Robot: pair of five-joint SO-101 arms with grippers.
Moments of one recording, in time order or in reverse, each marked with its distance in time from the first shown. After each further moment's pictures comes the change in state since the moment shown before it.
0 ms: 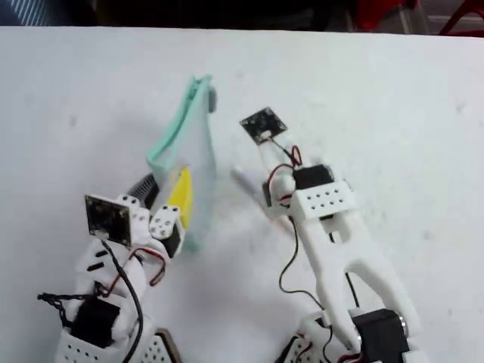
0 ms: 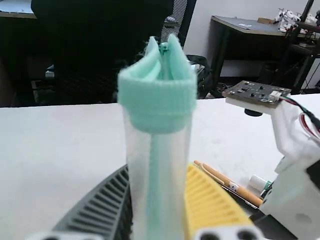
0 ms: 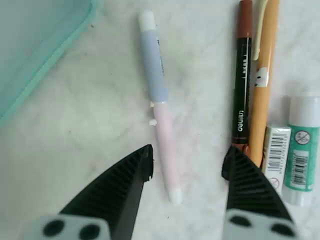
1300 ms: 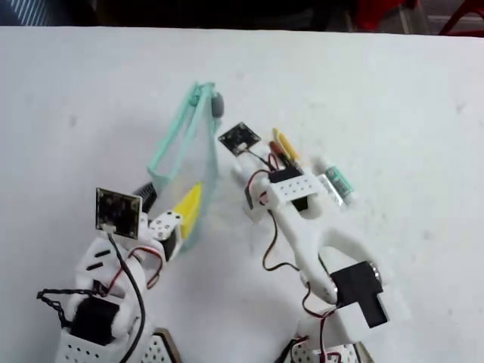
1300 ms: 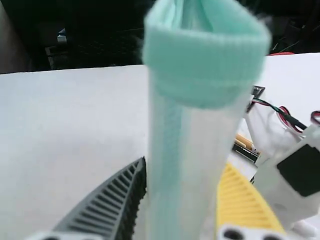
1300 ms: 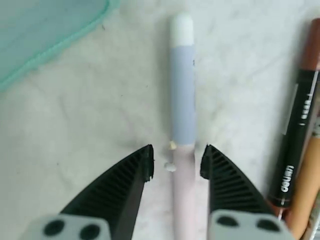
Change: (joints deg) left arm -3.3 0.5 0.4 8.3 -3.3; right arm -3.6 18.7 -1.4 -13.3 2.2
